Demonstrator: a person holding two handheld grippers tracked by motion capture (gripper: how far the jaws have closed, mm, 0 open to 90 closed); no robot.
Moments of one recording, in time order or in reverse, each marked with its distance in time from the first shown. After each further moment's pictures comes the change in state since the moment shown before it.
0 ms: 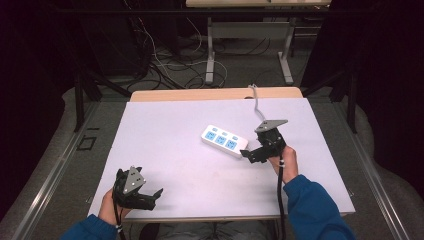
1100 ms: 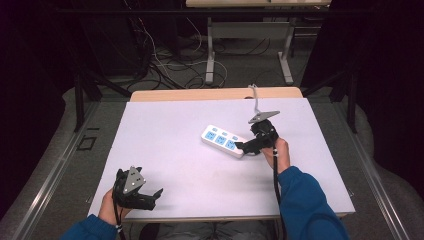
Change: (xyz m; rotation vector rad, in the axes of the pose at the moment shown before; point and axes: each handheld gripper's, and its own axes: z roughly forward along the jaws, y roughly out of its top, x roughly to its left) left arm 0.000 0.000 0.000 0.004 -0.002 -0.003; right arm -0.015 0.016 0.029 0.009 0.006 0.035
